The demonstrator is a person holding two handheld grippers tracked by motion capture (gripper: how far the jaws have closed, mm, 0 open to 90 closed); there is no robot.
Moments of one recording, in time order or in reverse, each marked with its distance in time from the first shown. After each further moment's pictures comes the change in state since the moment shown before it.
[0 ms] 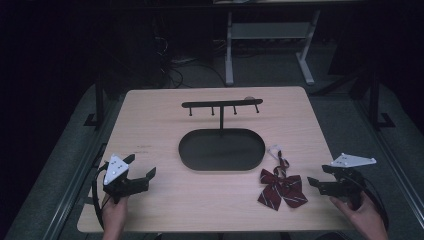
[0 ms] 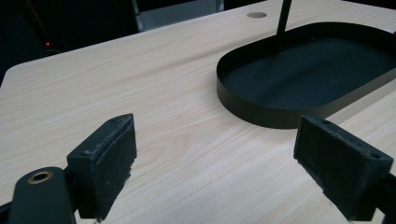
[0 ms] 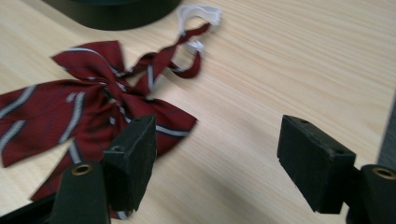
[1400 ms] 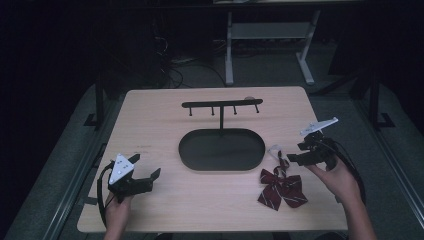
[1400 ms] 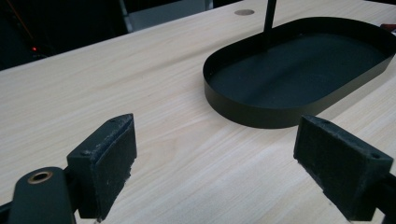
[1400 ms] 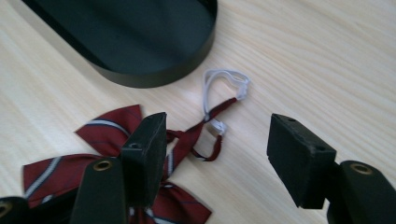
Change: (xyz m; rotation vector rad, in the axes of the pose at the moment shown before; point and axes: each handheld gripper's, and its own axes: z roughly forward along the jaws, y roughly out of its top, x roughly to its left) left arm -0.005 0.002 0.009 0.002 -0.032 0.031; right arm 0.012 0.101 0.032 0.153 0.073 -0.086
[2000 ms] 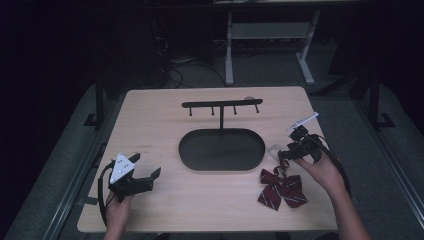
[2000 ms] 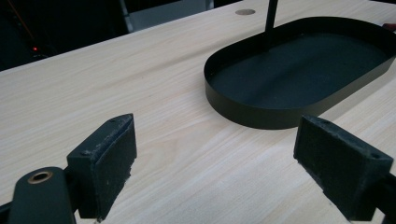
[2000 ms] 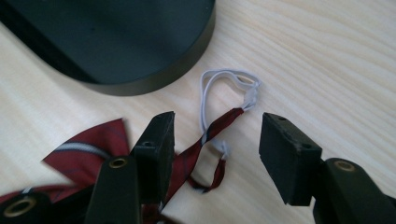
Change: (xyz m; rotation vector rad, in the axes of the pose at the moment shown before) left arm 0.000 0.000 0.002 0.004 0.004 0.001; right arm -0.012 0.020 0.049 0.126 0.038 0.059
